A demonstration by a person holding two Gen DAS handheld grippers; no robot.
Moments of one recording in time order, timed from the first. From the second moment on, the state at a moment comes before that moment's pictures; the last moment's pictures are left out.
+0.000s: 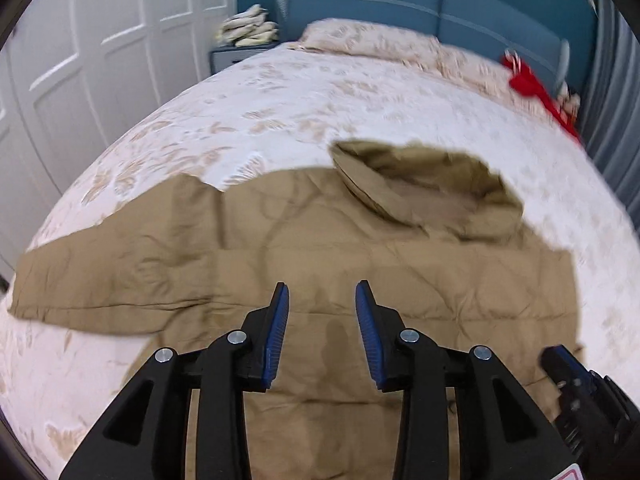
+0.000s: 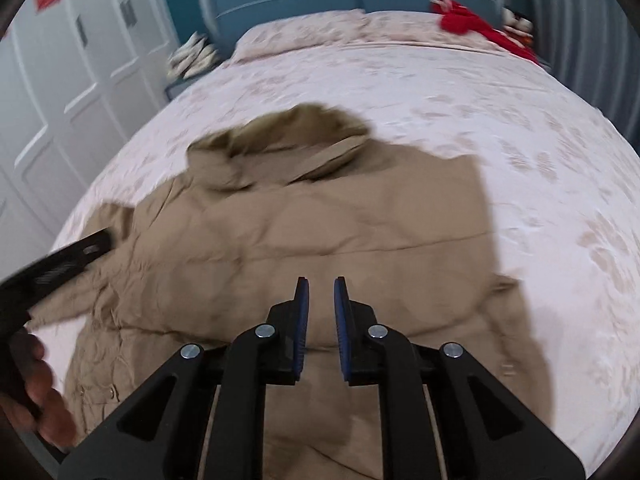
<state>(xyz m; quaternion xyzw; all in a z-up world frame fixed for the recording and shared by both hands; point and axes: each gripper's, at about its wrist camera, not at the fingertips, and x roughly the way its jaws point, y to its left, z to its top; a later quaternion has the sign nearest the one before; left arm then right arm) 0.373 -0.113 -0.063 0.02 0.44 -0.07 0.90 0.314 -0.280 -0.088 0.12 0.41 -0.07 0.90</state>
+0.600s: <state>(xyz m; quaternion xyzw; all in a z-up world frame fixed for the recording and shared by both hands) 0.362 -0.139 -0.151 0.06 0.41 -0.05 0.91 0.326 -0.238 -0.161 0.05 0.41 -0.10 0.90</state>
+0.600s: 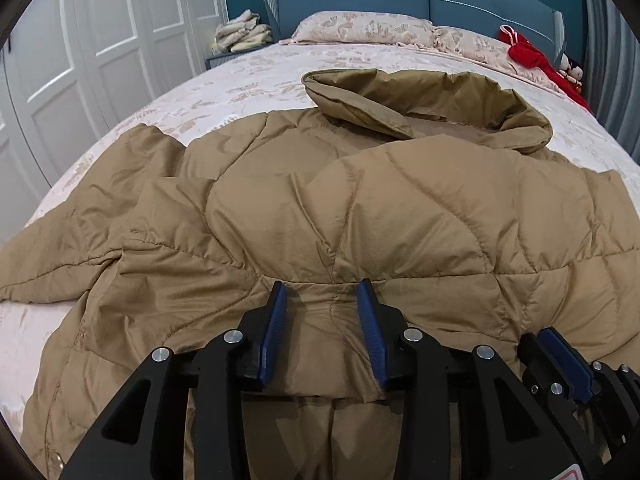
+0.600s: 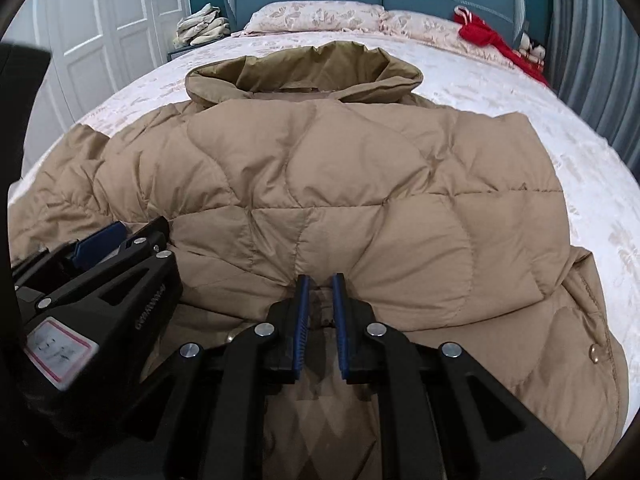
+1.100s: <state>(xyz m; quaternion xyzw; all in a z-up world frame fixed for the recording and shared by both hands) 0.327 0.083 -0.086 -0.15 0.42 0.01 0.90 0.292 -0.239 -0.121 0.07 0.40 -0.12 0.90</state>
